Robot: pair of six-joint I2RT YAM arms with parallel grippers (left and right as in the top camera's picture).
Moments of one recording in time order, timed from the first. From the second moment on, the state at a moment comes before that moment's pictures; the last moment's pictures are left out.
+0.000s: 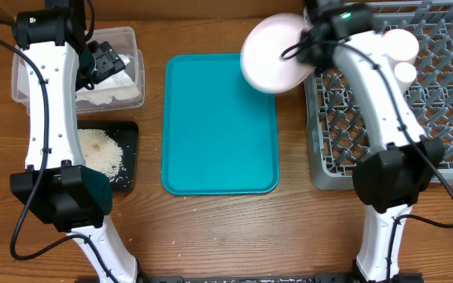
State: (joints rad) left arm 0.12 2.05 2.21 -1.48 -0.13 -0.54; right arm 0.23 2.18 2.32 -1.31 0.25 0.46
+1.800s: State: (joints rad) left arm 0.12 2.05 2.21 -1.48 -0.13 -0.54; right arm 0.07 2.31 2.39 -1.11 0.75 0.50
